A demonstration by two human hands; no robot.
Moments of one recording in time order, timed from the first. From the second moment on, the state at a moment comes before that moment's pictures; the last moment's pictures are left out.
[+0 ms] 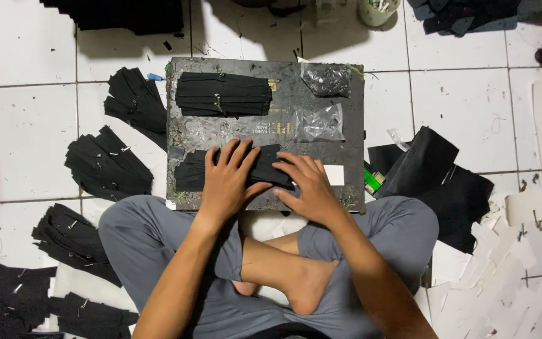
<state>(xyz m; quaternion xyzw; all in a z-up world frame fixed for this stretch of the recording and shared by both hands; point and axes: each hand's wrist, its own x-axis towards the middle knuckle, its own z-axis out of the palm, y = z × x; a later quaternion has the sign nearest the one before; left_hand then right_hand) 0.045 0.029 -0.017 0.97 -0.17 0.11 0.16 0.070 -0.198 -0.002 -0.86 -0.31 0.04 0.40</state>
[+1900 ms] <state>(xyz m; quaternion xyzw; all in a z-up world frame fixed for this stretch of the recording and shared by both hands) 0.058 -0.065 0.008 0.69 0.02 -0.07 0.72 0.144 -0.267 -0.033 -0.85 0.05 -0.13 0.50</state>
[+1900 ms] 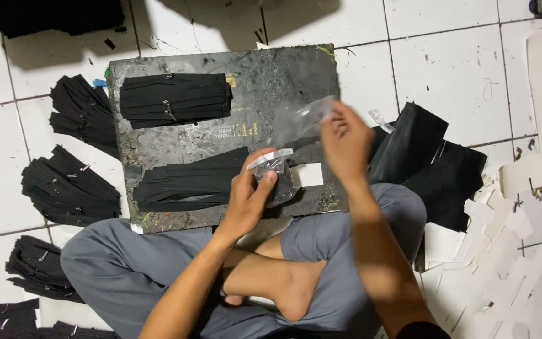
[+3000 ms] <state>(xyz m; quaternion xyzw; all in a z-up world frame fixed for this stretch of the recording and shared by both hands) 0.036 -0.034 0.049 0.78 -0.09 -0.04 0.61 0.062 -0.226 0.063 -0.80 -0.17 -0.01 0.58</state>
